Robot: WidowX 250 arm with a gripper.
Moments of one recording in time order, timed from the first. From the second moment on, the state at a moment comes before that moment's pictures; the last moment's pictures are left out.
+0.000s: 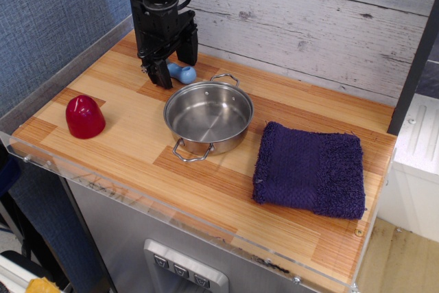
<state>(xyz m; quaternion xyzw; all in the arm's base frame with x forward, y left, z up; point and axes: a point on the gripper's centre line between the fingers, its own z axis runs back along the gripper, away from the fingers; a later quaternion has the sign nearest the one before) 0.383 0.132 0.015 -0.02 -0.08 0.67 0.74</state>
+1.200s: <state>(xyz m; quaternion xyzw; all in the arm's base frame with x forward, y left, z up) 0.384 0.129 0.051 -0.04 -0.11 0.64 0.76</state>
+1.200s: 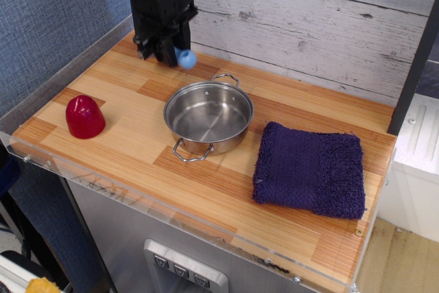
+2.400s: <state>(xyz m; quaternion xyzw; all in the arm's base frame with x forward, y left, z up) 0.325 -0.006 0.155 -0.16 -0.15 0.40 0.89</state>
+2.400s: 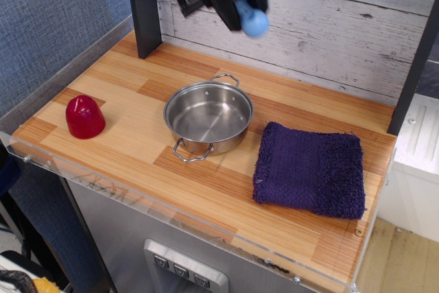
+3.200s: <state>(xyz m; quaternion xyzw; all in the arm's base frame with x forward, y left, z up) 0.304 -0.077 0.107 -0.16 -0.06 0.28 0.94</state>
